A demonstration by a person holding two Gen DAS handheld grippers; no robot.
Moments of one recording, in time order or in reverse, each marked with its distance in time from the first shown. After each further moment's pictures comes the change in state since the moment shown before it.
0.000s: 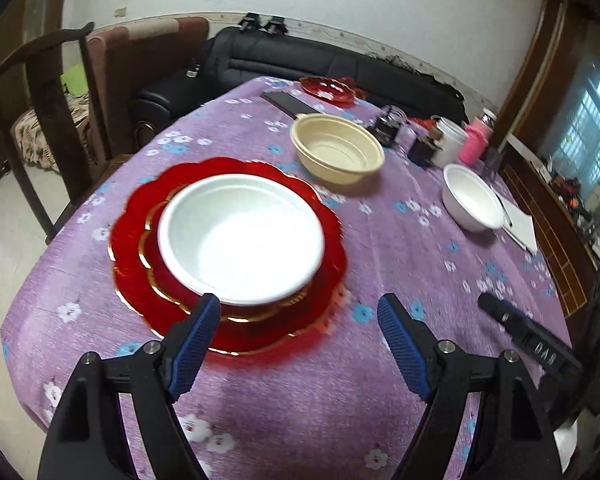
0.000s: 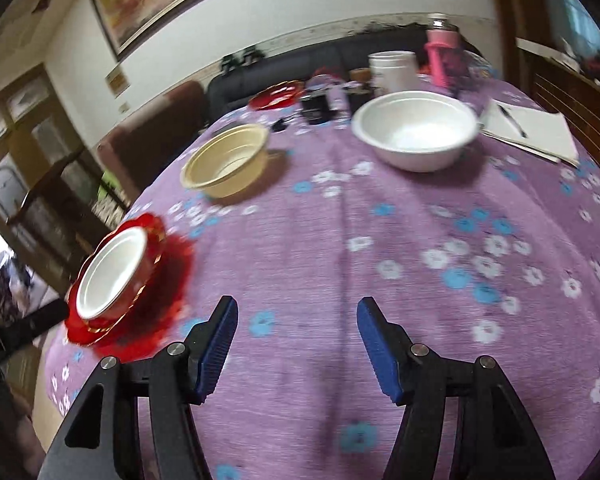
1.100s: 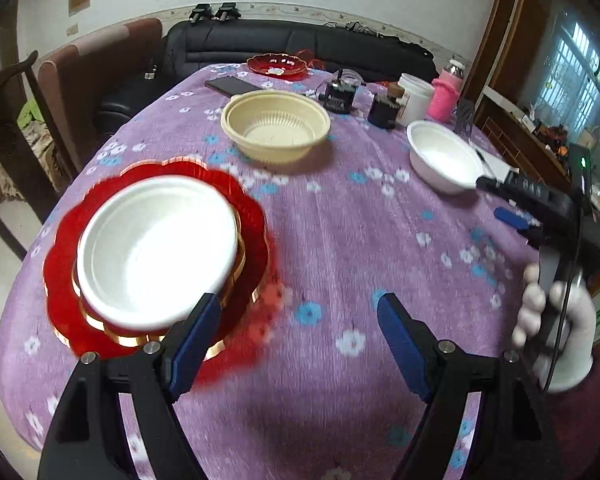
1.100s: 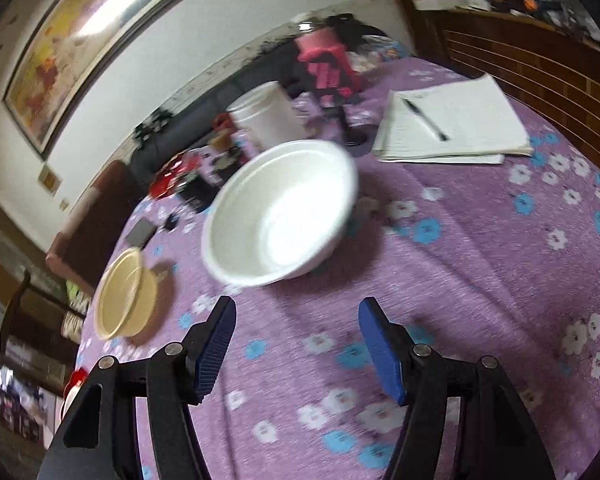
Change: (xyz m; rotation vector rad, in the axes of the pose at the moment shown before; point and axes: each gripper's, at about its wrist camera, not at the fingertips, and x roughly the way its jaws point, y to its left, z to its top) left arm 0.033 -0.052 0.017 0.134 0.080 -0.033; right arm 0.035 -0.094 0.090 0.289 -0.075 -0.071
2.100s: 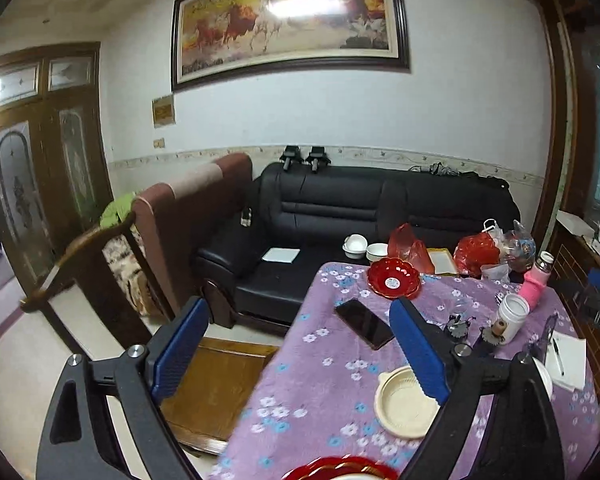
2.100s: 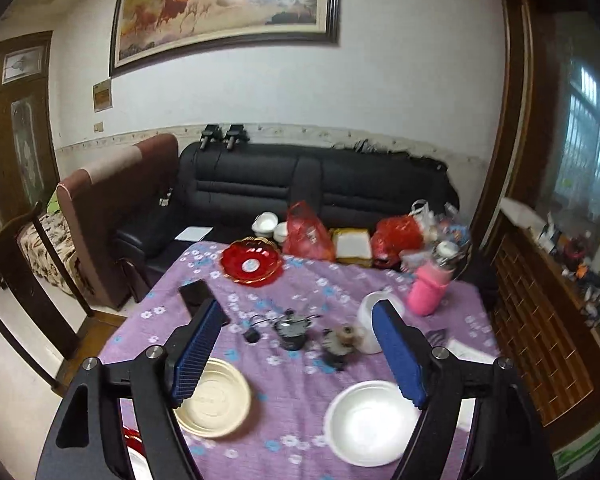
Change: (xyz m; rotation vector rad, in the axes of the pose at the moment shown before) left arm -0.137 0.104 0.261 -0.027 -0.444 0.308; right arm -0.062 0.286 0.147 -0.522 -0.163 -0.141
